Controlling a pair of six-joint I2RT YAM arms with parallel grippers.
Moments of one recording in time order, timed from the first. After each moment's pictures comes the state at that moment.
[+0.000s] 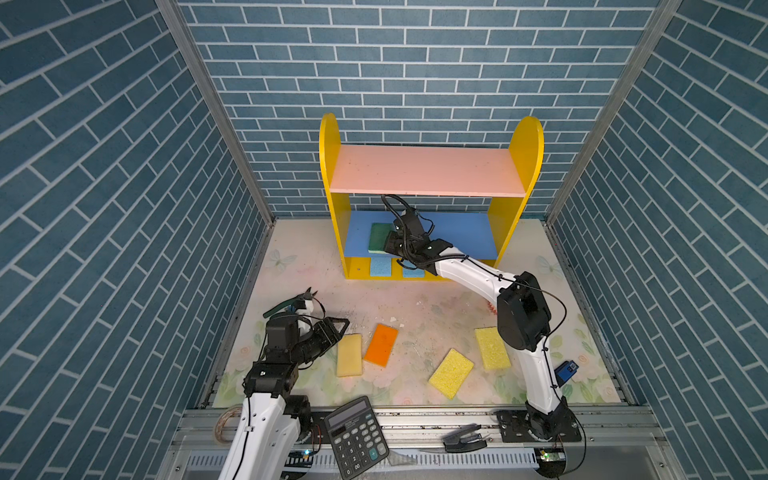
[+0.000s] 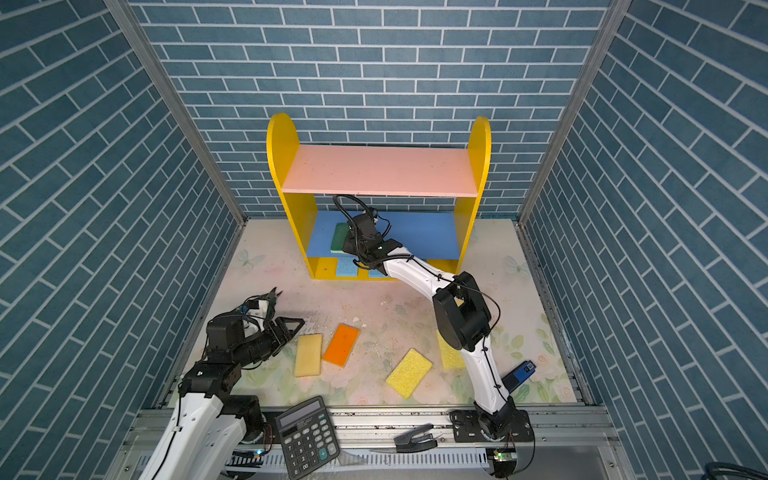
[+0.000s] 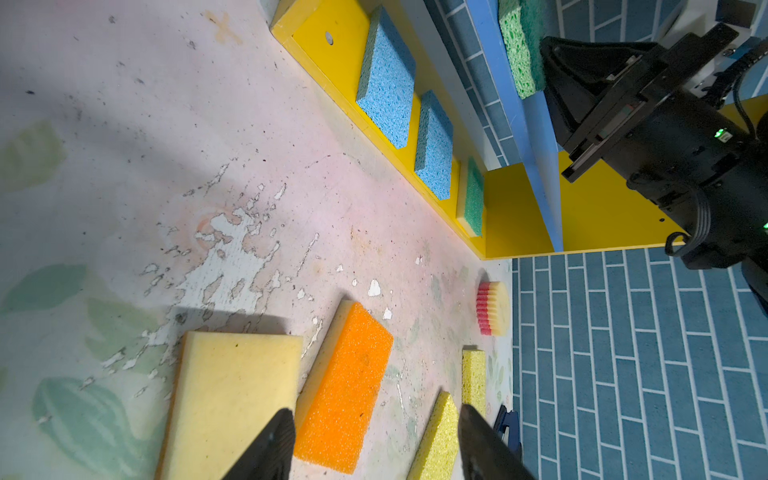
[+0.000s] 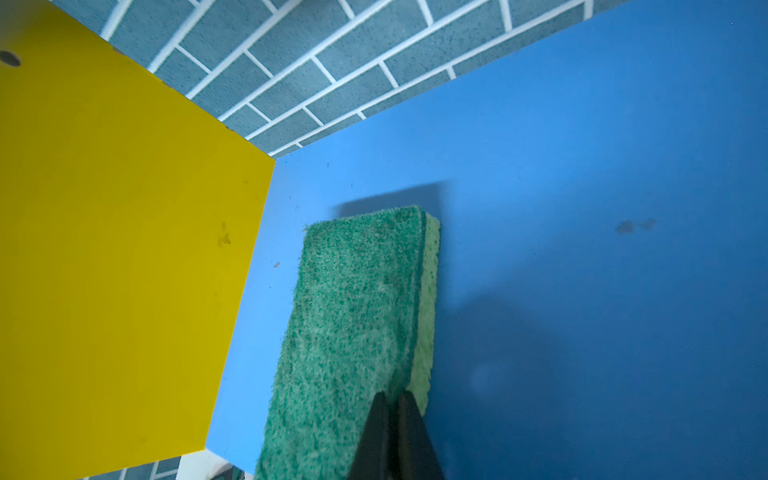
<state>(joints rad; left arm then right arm) -0.04 0.53 0.37 -0.48 0.56 -0.80 0.78 2.15 1.85 -0.27 0.13 0.78</state>
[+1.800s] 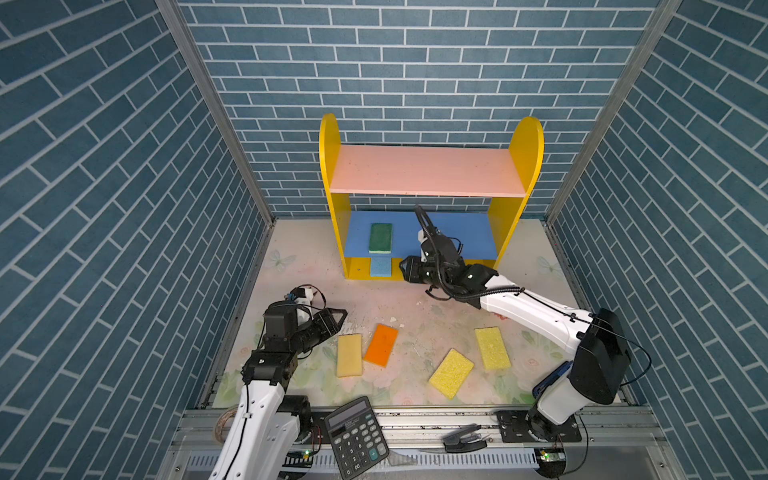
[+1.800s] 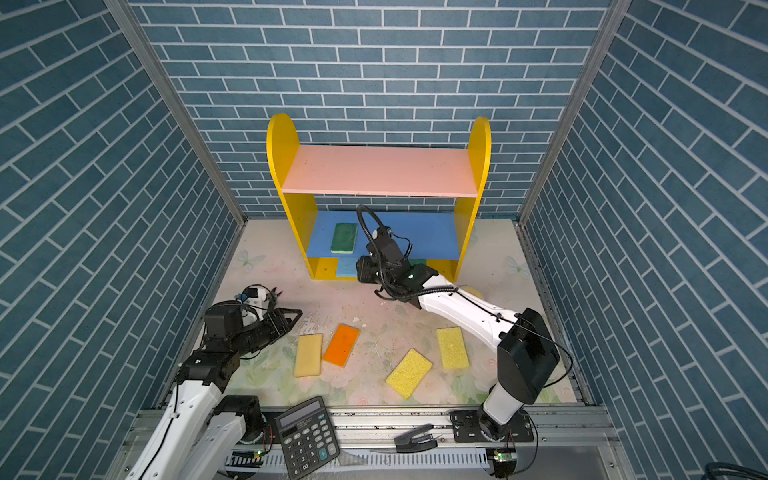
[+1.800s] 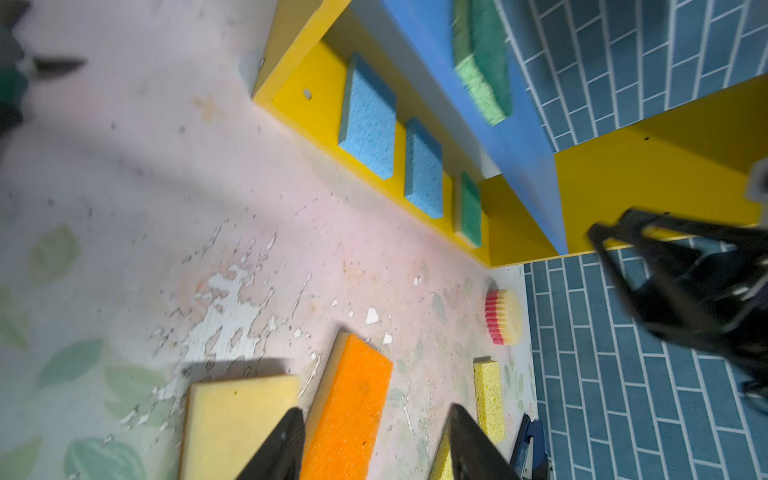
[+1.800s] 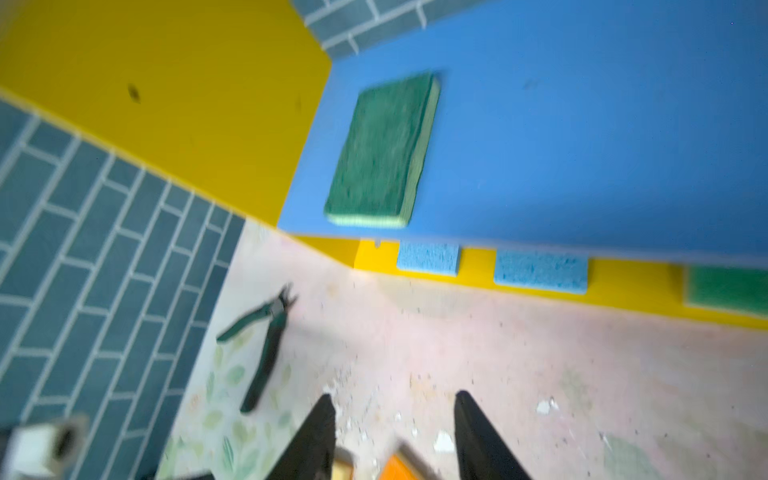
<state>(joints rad) -0.04 0.64 0.49 -0.46 0.52 -0.67 0.89 1.62 1.31 -0.32 0.07 0.68</state>
